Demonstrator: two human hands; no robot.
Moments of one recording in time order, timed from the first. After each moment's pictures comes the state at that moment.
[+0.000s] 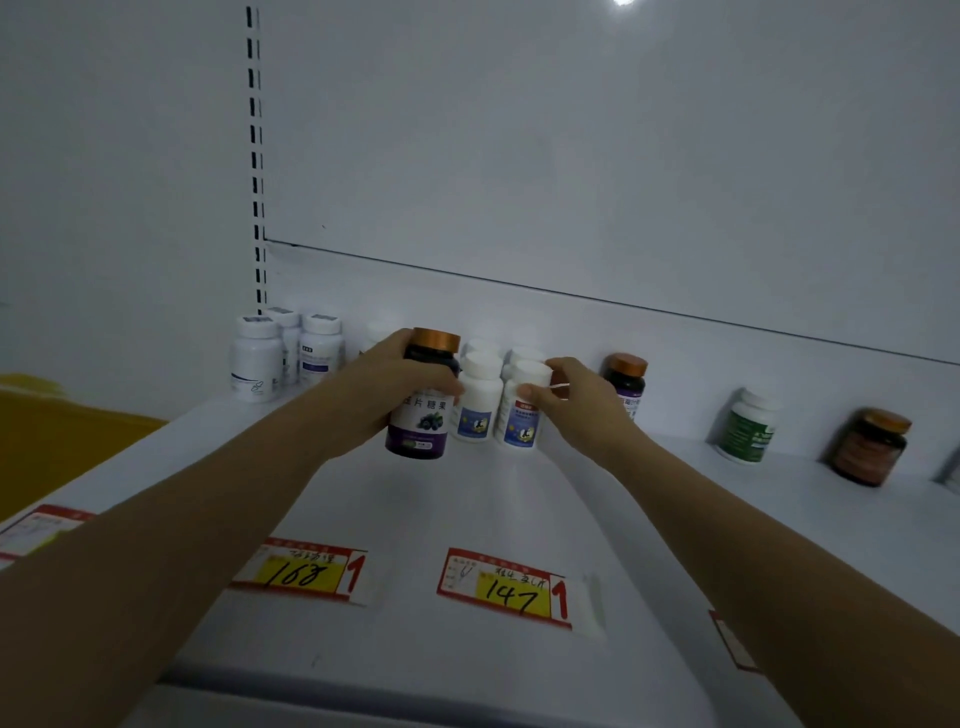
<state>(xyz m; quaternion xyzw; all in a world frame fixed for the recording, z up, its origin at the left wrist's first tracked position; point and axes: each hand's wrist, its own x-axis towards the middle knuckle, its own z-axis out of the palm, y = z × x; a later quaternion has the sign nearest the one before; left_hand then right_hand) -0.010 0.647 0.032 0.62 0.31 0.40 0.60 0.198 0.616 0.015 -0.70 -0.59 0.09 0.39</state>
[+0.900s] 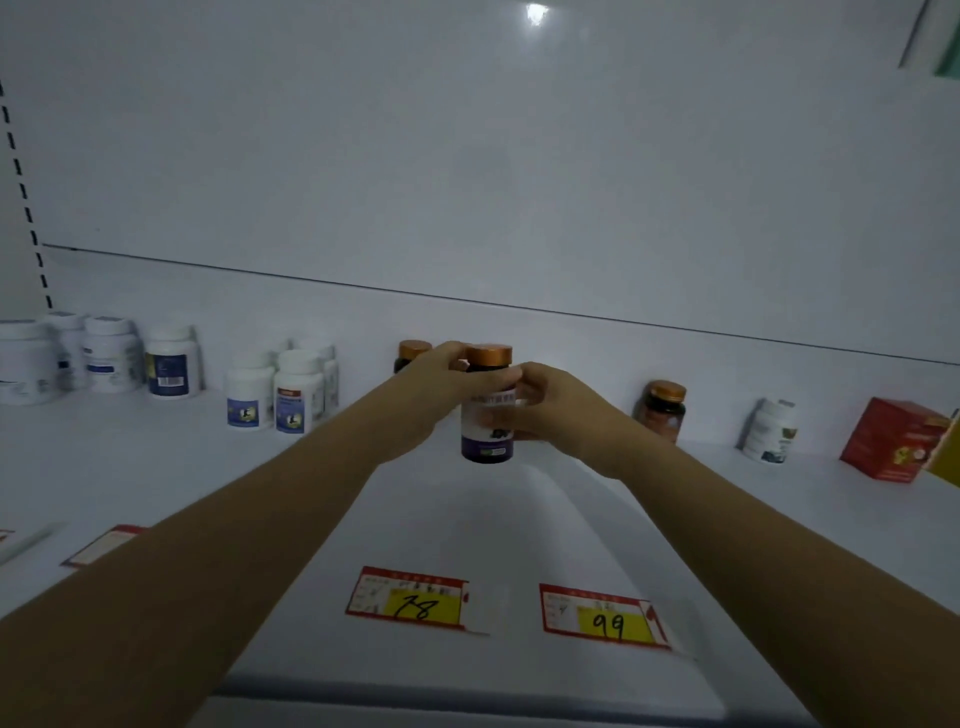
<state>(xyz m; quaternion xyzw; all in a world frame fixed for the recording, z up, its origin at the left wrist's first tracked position) 0.241 0.536 0.049 0.69 0.33 0.36 0.53 0.385 0.485 0.048 -0.60 -0.62 0.30 0.41</state>
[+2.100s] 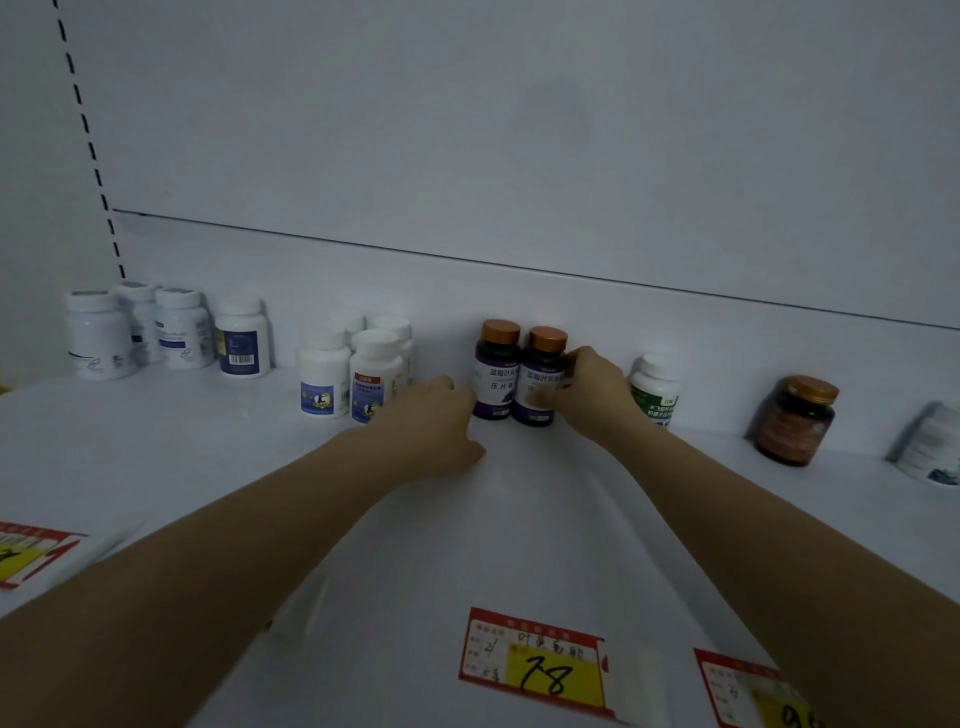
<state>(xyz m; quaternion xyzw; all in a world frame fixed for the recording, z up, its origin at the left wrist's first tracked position) 0.182 0.598 0.008 0.87 0.49 0.05 0.02 0.357 0.594 0.013 -0.76 -0.56 0.10 0.32</state>
